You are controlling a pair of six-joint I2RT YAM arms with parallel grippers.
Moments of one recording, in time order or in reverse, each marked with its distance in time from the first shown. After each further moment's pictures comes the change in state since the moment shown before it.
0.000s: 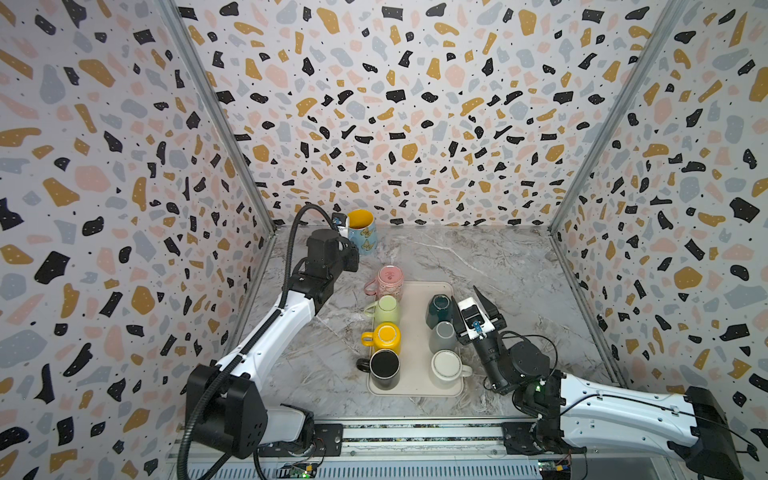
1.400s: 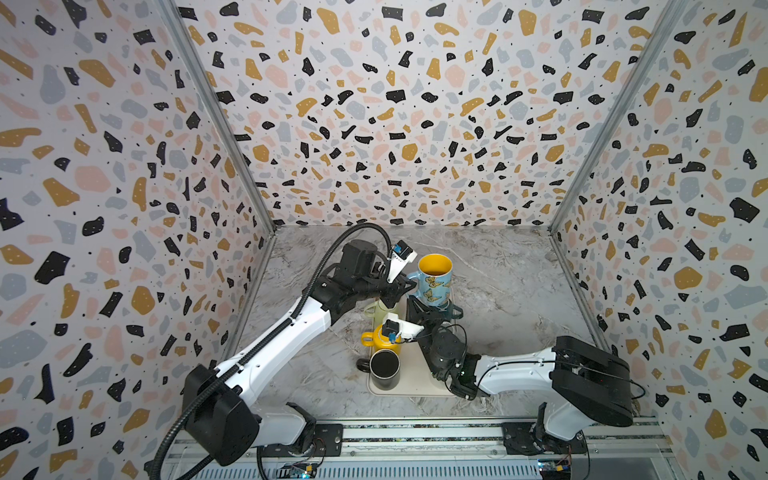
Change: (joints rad) left arm -0.307 -0.038 0.088 -0.305 0.554 0.179; right arm -0.048 0.711 0.134 0.453 -0.076 -0.526
